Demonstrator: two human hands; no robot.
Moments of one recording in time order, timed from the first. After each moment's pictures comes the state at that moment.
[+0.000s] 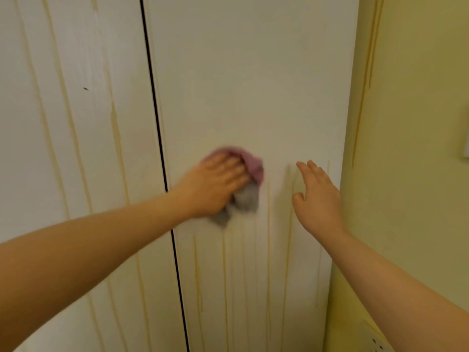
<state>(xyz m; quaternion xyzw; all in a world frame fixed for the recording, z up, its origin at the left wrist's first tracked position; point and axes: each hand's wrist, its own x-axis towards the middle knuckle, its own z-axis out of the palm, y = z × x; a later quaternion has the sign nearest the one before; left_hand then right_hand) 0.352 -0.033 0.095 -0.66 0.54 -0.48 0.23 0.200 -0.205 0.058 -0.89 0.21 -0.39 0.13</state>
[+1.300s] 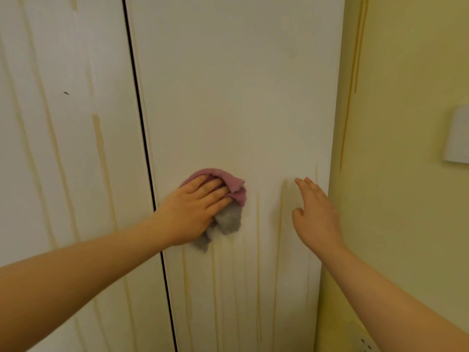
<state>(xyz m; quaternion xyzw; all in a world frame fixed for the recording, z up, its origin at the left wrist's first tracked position) 0.349 -0.022 0.064 -0.64 0.53 -0.51 0.23 0.190 -0.223 0.039 -0.89 0.24 -0.36 0.14</state>
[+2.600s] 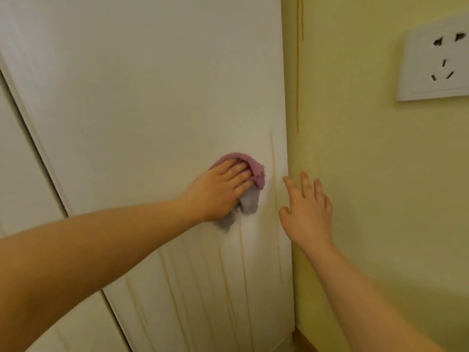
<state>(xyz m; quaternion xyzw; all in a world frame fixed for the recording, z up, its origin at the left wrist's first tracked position) 0.322 -0.177 0.037 -0.63 0.56 -0.43 0.31 0.171 -0.279 -0.025 -0.88 0.35 -0.30 0.11</state>
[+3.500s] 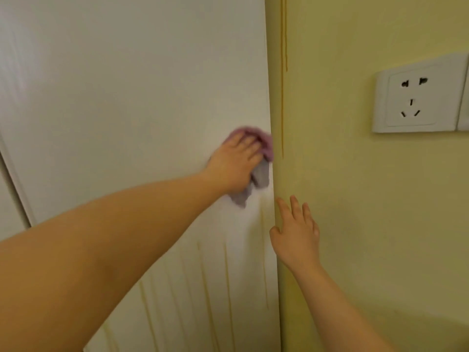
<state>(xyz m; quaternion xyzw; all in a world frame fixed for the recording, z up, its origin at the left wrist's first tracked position) 0.303 -0.241 0.098 -0.64 0.57 -0.48 0.18 0.173 -0.289 -0.024 -0.87 0.37 -0.30 0.15</state>
